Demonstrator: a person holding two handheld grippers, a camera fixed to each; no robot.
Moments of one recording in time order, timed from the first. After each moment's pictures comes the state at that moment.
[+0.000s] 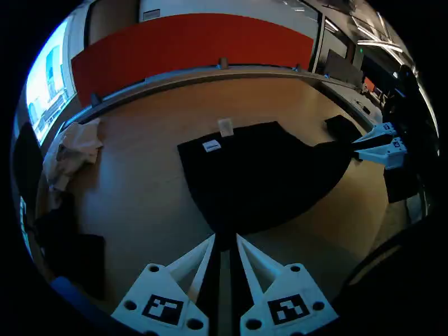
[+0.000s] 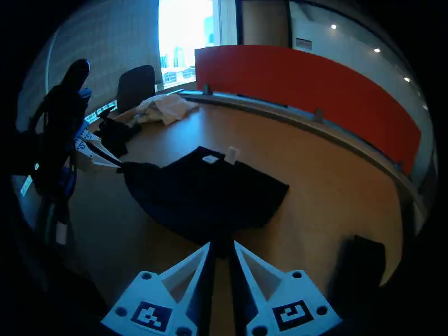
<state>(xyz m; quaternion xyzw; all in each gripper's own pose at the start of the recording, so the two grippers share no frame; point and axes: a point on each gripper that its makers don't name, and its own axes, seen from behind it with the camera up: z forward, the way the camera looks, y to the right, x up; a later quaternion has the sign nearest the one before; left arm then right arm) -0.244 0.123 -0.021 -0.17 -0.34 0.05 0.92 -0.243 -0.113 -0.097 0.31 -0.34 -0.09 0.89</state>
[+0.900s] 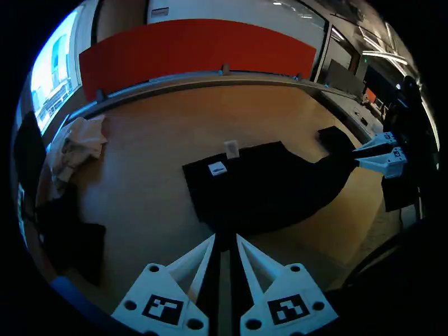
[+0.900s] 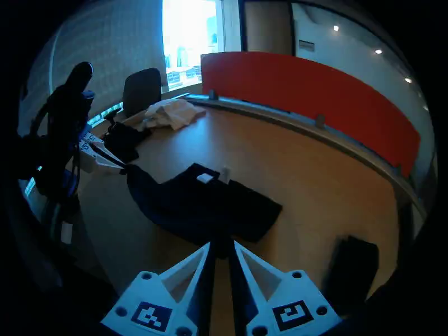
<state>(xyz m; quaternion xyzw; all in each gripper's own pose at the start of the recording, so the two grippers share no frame) -0.217 0.130 -0.045 -0.17 -0.34 0.02 0.93 -0.208 -0.112 -0.117 0.32 -0.34 -0.08 0.88</state>
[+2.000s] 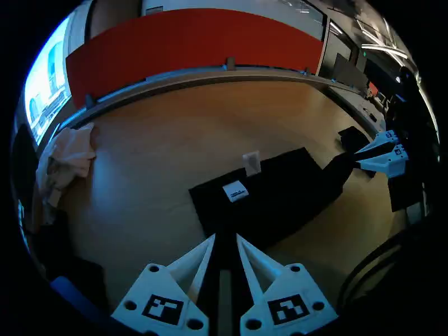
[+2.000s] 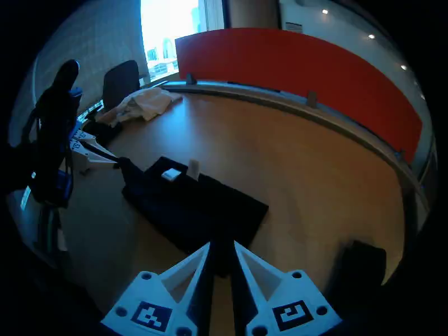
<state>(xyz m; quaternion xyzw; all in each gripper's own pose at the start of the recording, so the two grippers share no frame) -0.247 0.127 0.055 -0.16 -0.34 0.04 0.92 -0.267 -0.104 -0.041 0.28 -0.39 -0.07 0.87</state>
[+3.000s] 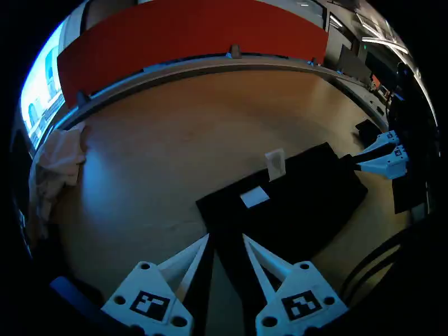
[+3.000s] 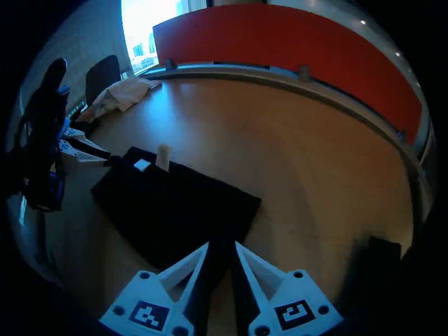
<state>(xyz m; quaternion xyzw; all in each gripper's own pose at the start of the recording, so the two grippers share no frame) -0.286 0.120 0.113 -0.16 -0.36 0.06 0.92 -0.326 -0.104 -0.002 0.25 -0.43 -0.06 0.87</state>
